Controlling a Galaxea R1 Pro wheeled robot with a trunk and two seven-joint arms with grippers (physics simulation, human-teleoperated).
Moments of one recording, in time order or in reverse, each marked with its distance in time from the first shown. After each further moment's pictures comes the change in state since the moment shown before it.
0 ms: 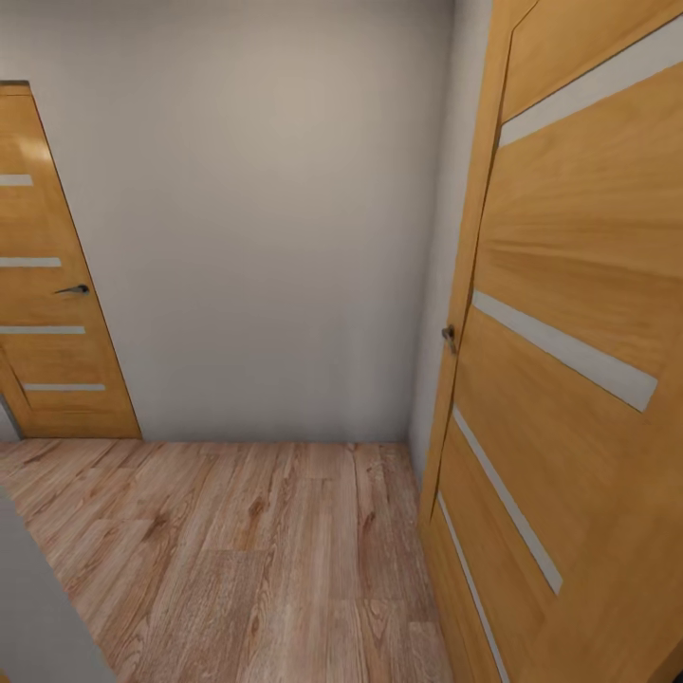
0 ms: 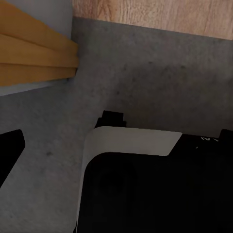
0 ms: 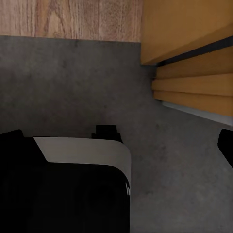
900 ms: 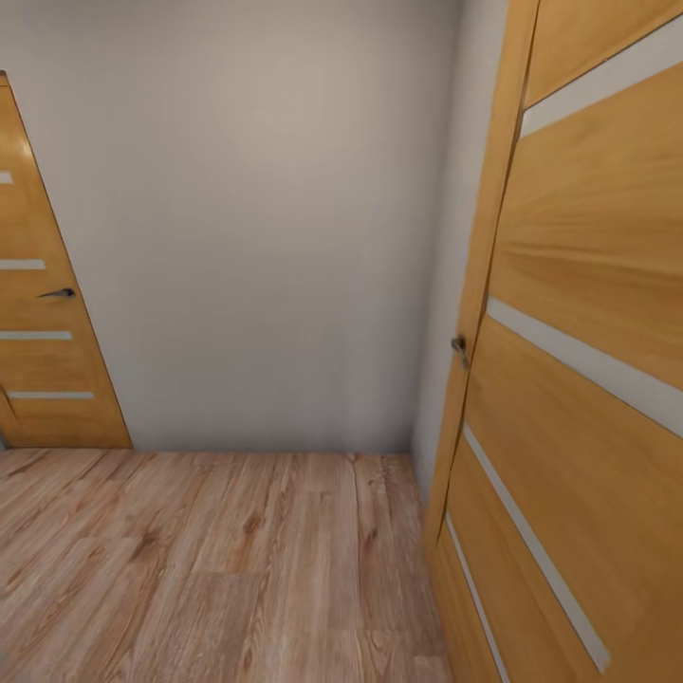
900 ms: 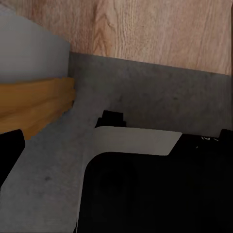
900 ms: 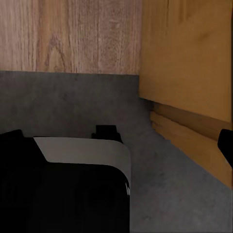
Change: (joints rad) left arm 0.000 0.000 0.000 0.000 -0.002 0.001 0.000; right arm 0.000 0.000 0.000 0.000 0.000 0.000 -0.001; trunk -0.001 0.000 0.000
